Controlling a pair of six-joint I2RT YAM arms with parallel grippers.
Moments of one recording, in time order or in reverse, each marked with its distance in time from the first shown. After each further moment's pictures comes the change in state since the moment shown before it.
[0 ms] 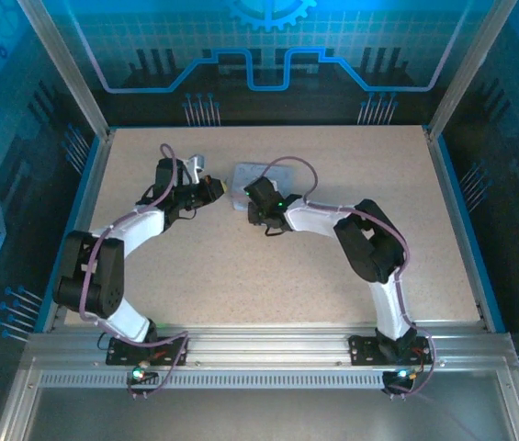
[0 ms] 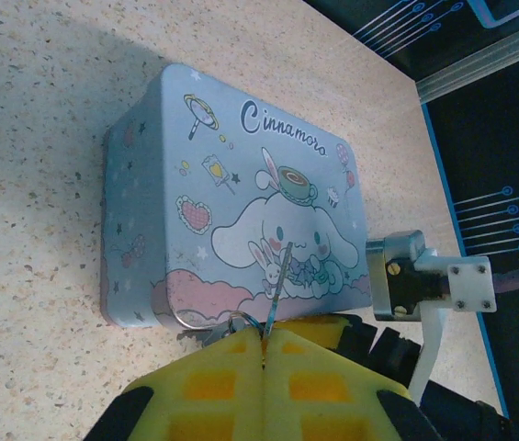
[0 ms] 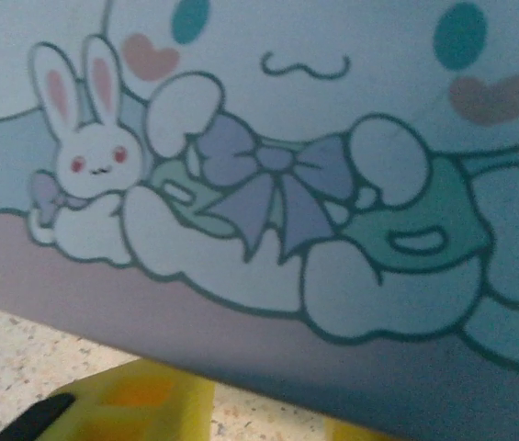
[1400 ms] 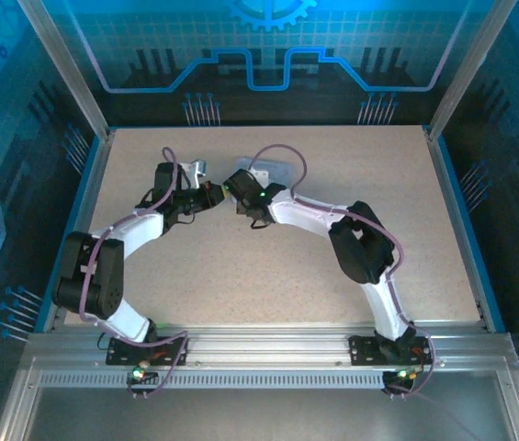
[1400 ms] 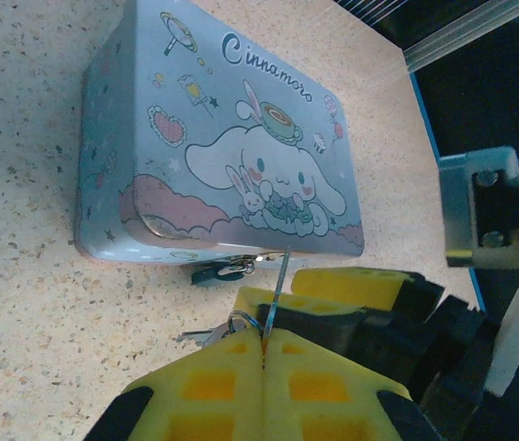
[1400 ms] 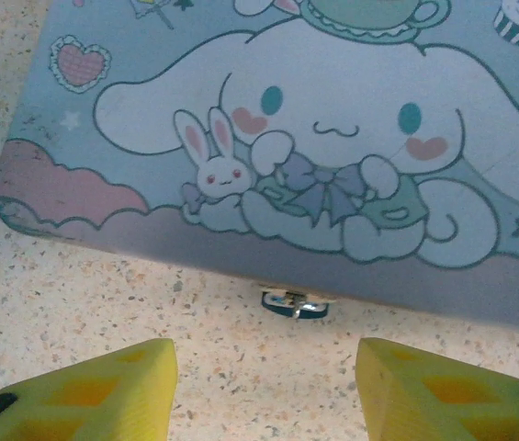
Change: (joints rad) left arm 0.008 -0.014 -0.041 0.012 0.065 0.055; right arm 0.082 0.066 0.272 -0.281 0.217 0.130
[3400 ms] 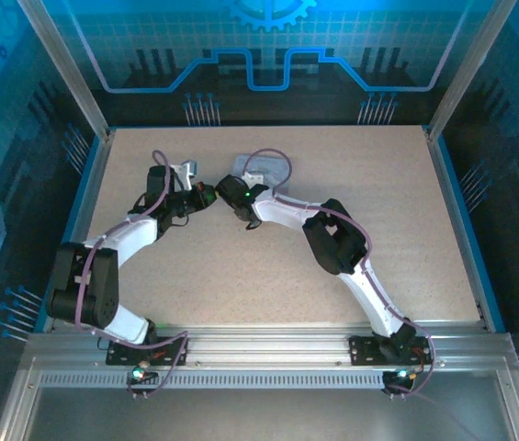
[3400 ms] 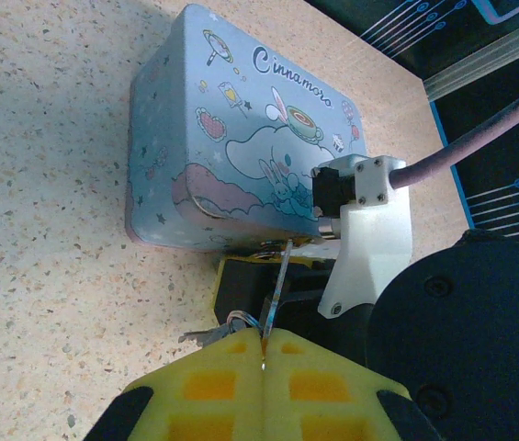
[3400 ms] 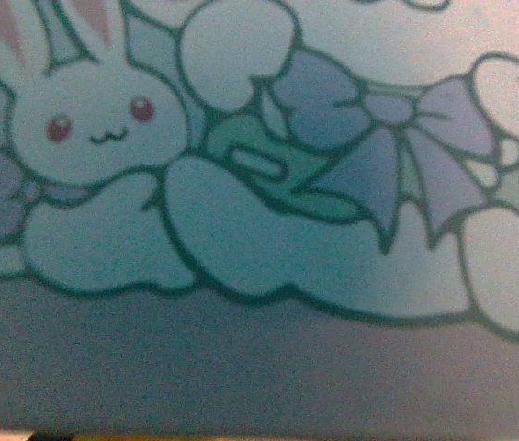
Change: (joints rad) left arm 0.030 -0.067 -0.053 0.004 -0.054 0.005; right arm -0.015 0.251 0.221 -0.116 0.130 -0.006
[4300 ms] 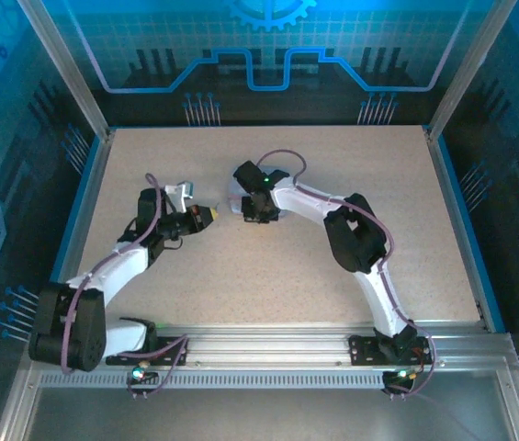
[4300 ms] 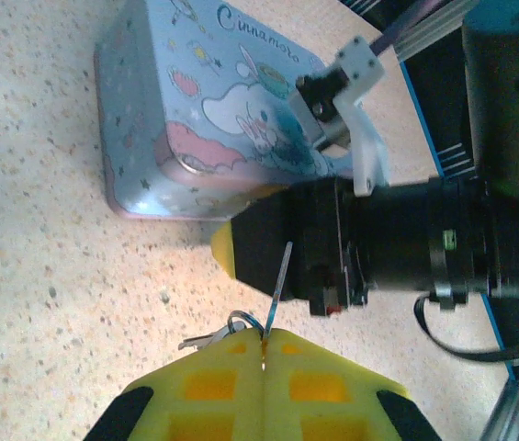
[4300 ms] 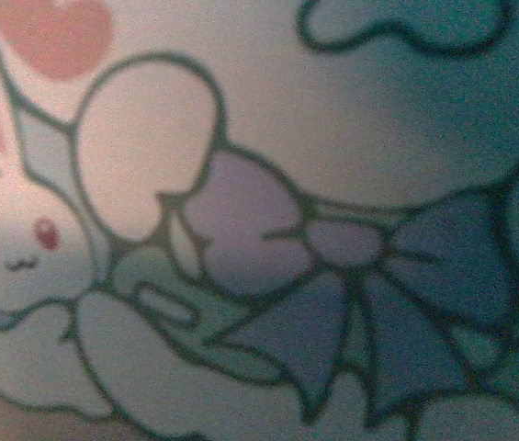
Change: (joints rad) left arm -0.009 -0.266 -0.238 -0.022 0.067 0.016; right arm -0.087 -0.149 -0.084 -0.125 -0.572 -0.033
